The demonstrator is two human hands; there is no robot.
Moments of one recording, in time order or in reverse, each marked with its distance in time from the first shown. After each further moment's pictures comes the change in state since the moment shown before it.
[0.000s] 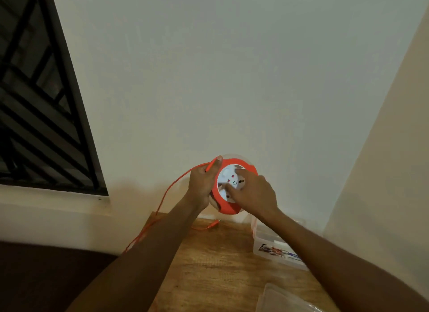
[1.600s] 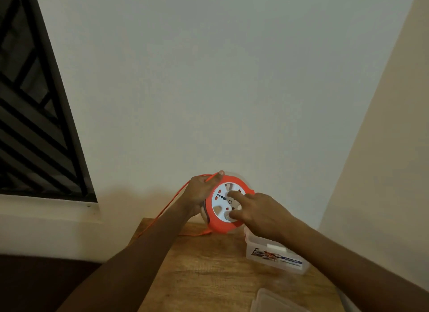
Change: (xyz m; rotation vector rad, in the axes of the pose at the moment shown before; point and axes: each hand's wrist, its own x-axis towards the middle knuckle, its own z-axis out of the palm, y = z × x) left_hand 0.007 -0.005 0.001 0.163 -0.214 -0.119; right_hand -0.021 0.037 -0.043 -0.776 -0.285 -0.890
